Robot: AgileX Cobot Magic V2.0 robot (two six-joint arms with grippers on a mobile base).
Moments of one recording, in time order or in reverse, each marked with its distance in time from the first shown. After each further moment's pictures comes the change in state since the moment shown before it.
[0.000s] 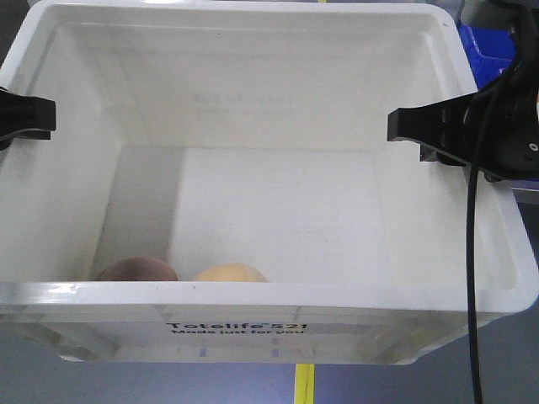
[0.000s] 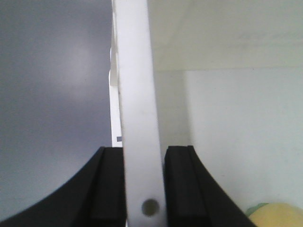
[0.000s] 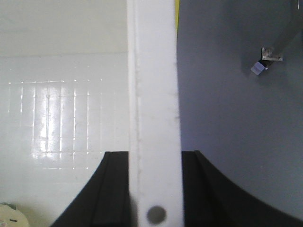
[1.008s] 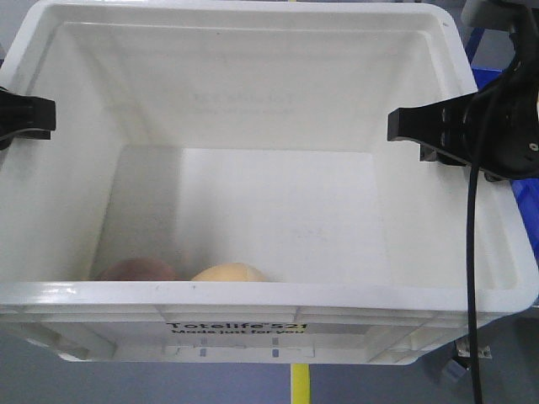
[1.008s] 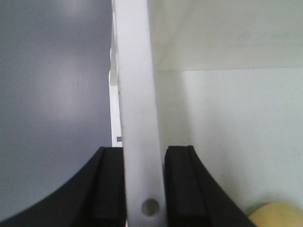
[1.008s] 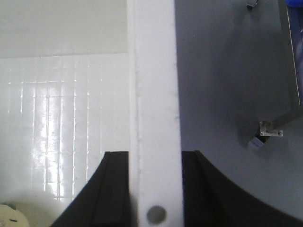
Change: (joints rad) left arm 0.000 0.000 0.000 0.000 0.000 0.000; right arm 0.000 0.000 0.000 0.000 0.000 0.000
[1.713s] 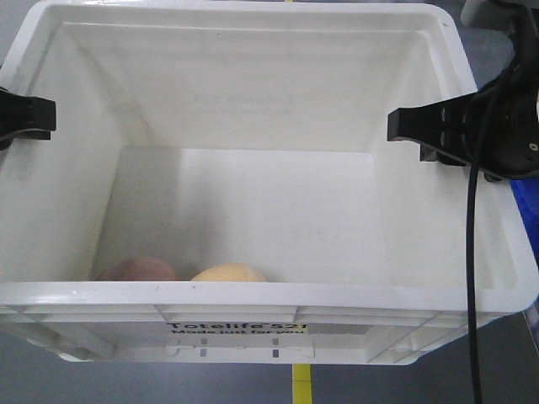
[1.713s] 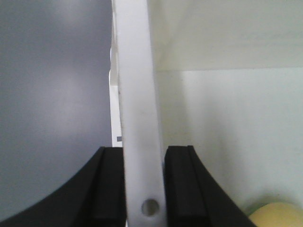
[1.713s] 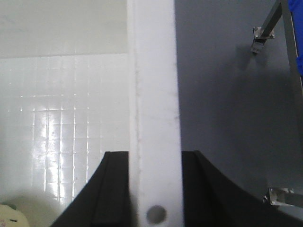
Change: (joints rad) left arm 0.000 0.000 0.000 0.000 0.000 0.000; right arm 0.000 0.000 0.000 0.000 0.000 0.000
